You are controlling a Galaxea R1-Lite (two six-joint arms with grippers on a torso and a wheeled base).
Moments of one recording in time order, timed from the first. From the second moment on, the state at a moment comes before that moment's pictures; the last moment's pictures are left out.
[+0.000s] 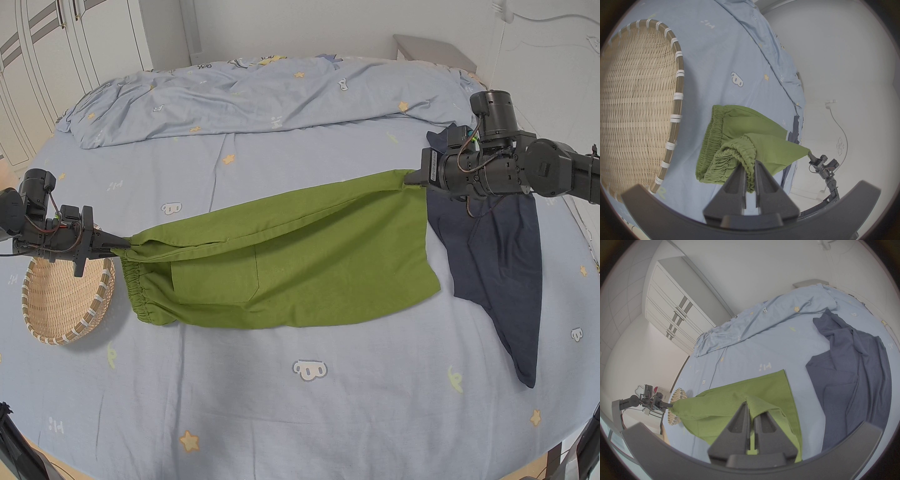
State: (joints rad) left arm 0.27 1.88 -1.46 0.41 -0.87 -0.43; right arm 0.32 2.00 -1.79 0.24 0.19 0.29
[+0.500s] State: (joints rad) left arm 0.25 1.91 -1.46 0.35 -0.85 -0.40; right arm 0.28 2.09 -1.79 0.11 0.19 0.27
